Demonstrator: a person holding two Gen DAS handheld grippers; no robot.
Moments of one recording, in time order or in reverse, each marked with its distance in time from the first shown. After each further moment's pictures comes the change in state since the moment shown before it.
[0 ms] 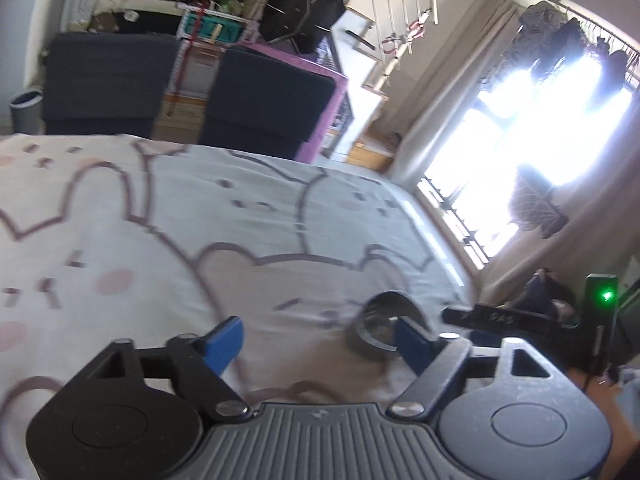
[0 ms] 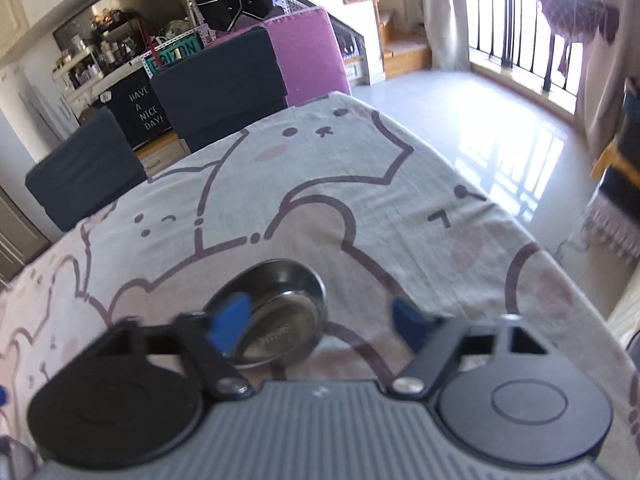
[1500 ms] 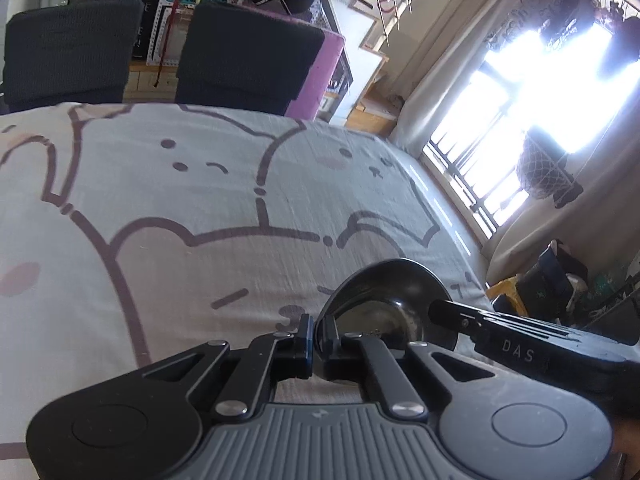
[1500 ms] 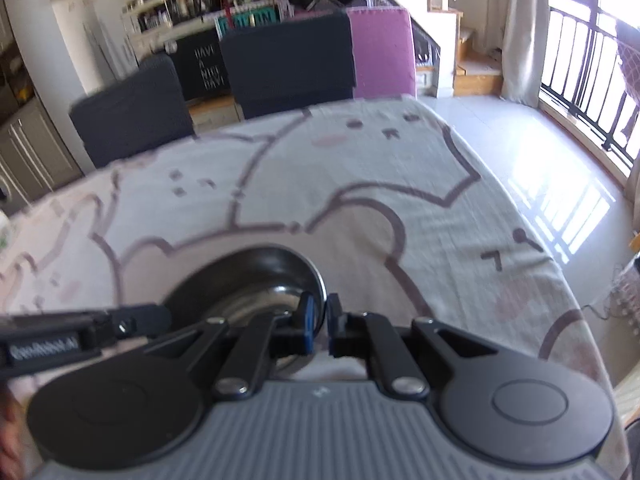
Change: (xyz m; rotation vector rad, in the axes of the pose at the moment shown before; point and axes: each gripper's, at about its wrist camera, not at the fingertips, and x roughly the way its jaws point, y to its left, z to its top) left arm 0.088 -0.033 0.003 0.027 0.093 0.041; right arm 0.014 0.025 0.005 -0.266 0.001 0.092
